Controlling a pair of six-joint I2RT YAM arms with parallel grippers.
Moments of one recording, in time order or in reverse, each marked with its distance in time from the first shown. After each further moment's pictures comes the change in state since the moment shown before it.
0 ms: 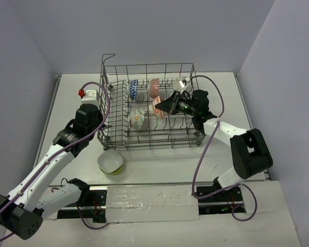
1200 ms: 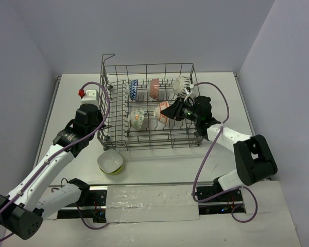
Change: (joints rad) left arm 0.001 0.000 0.000 -0.002 0.002 0.000; right arm -0.018 -0.074 -0.115 -0.064 0.101 -0.095
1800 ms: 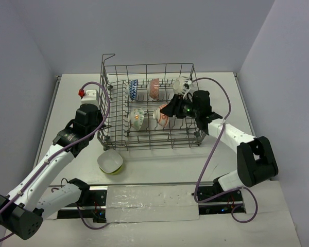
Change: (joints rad) left arm 0.000 0.000 0.000 0.000 0.000 0.000; right arm 0.000 -0.021 0.118 -0.306 0.065 -0.118
